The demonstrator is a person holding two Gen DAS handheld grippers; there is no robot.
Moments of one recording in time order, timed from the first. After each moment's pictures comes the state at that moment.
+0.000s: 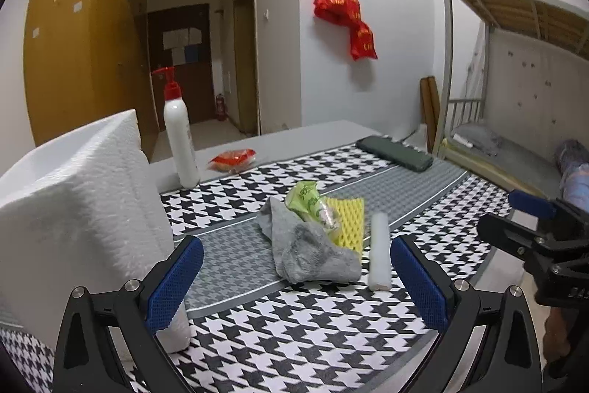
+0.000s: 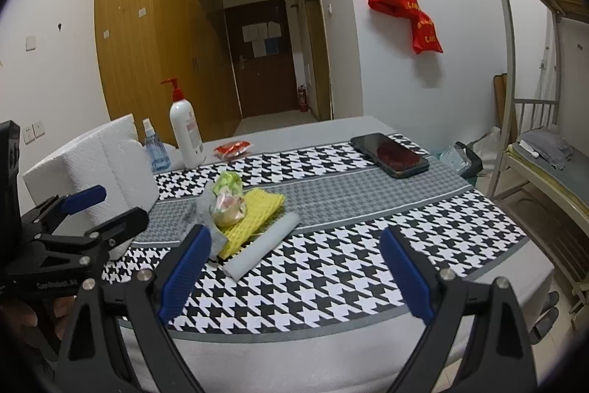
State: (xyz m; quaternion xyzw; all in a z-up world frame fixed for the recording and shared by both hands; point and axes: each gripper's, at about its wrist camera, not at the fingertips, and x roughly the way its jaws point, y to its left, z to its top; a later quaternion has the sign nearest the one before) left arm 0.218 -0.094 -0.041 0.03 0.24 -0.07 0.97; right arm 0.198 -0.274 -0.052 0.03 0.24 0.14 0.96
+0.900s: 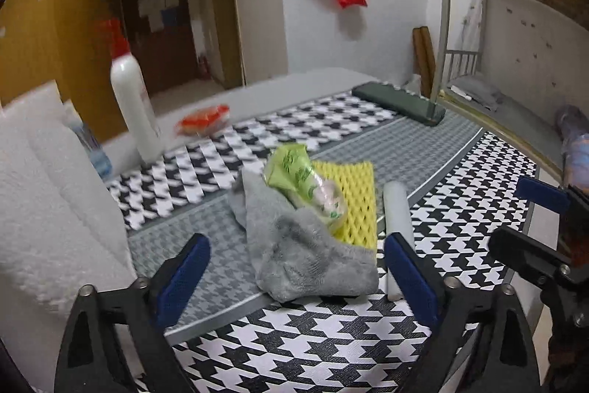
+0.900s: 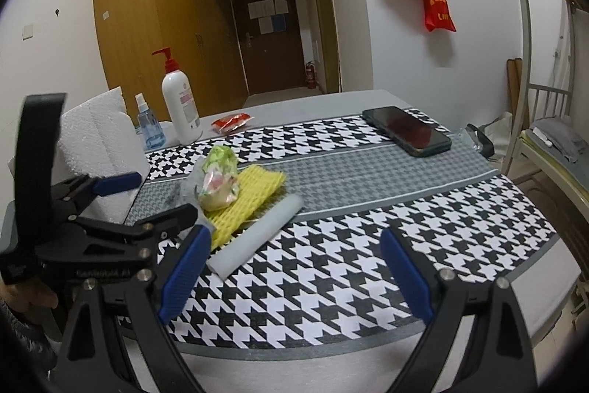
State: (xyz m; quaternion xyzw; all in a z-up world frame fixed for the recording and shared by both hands) left arm 0.286 -0.108 -0.072 0.06 0.35 -0.10 0.93; right arm 0.231 -0.267 -0.075 0.03 0.28 0.16 0.95
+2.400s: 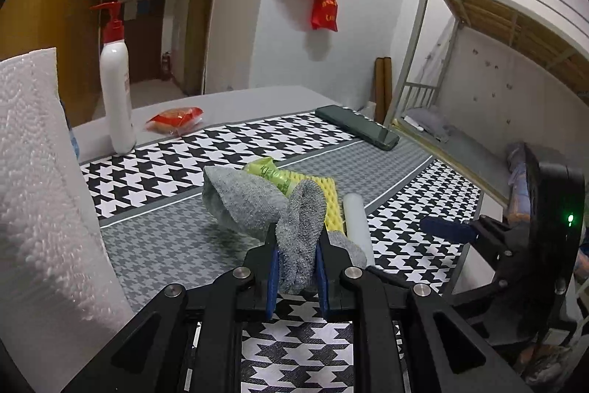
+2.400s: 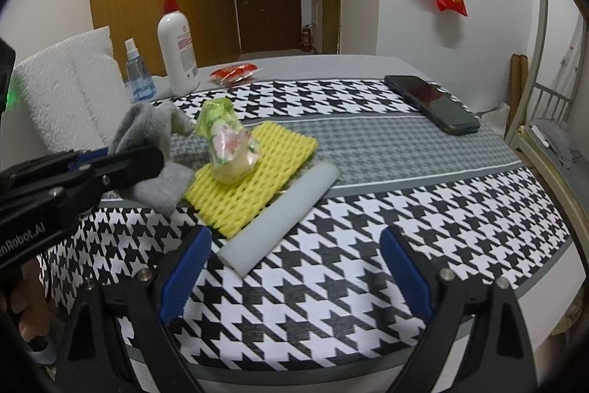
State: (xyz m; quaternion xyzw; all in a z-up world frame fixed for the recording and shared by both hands) left arm 0.265 -0.078 -0.064 -0.03 0.31 -0.20 0.93; right arm 0.256 -0.213 -0.099 -0.03 0.35 0.14 0.93
